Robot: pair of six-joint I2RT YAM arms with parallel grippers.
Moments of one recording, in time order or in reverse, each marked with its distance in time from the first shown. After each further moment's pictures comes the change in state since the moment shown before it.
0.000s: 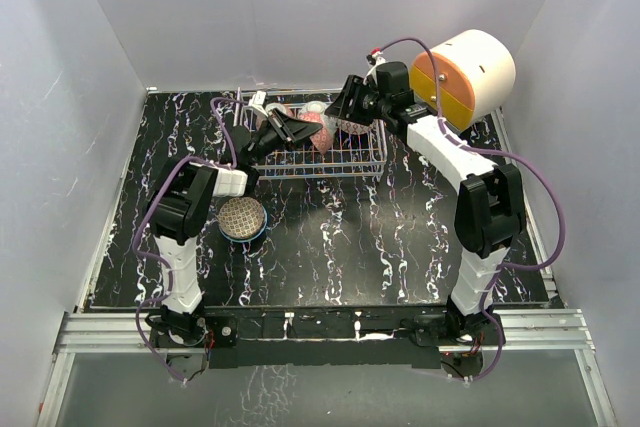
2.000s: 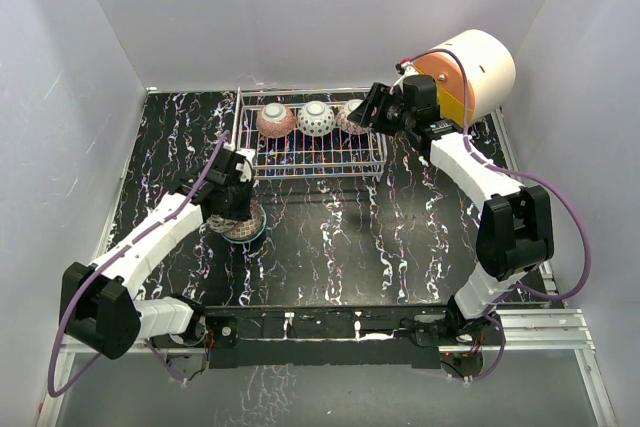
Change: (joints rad) left arm -0.092 -0.798 -0.090 -2.006 -0.674 1.195; right arm -0.084 -0.197 -0.249 0.072 0.042 -0.010
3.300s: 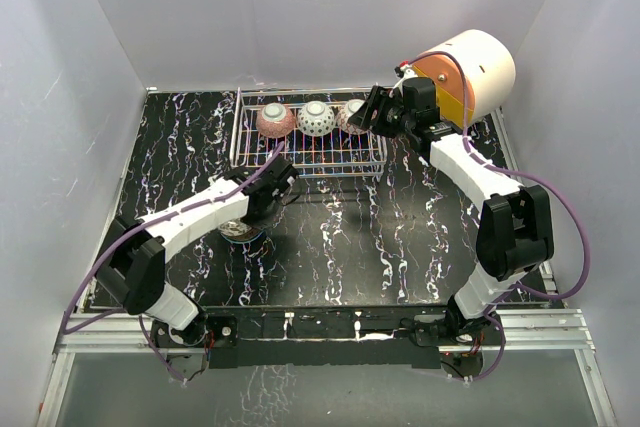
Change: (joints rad) left arm -0.277 0.267 0.143 -0.152 -0.301 -0.049; right arm -0.001 0.000 -0.018 0.000 0.000 -0.015
